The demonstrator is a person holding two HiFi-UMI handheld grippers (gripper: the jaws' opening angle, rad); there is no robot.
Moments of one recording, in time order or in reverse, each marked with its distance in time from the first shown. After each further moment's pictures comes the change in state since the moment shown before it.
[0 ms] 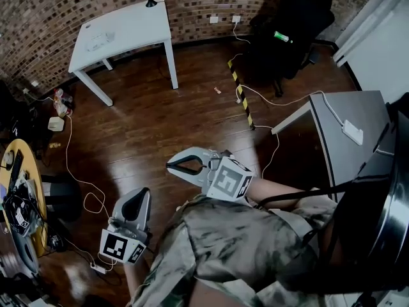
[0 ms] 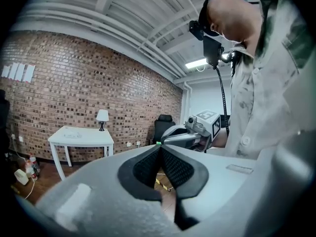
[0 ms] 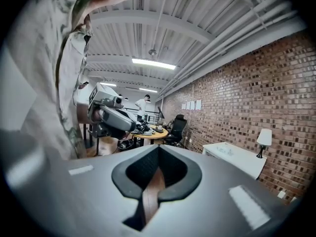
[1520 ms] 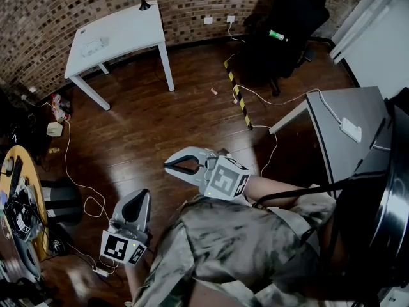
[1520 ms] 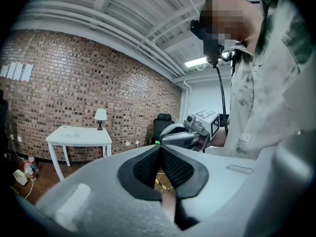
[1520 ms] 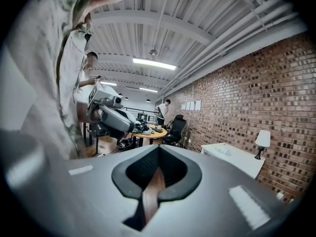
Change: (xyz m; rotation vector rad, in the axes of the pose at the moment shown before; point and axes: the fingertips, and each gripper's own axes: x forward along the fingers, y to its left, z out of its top) left arm 0.016 -0.010 -0.001 0.003 0.014 -0.011; right arm -0.012 -0.009 -0.012 -0.026 -0.006 -0.004
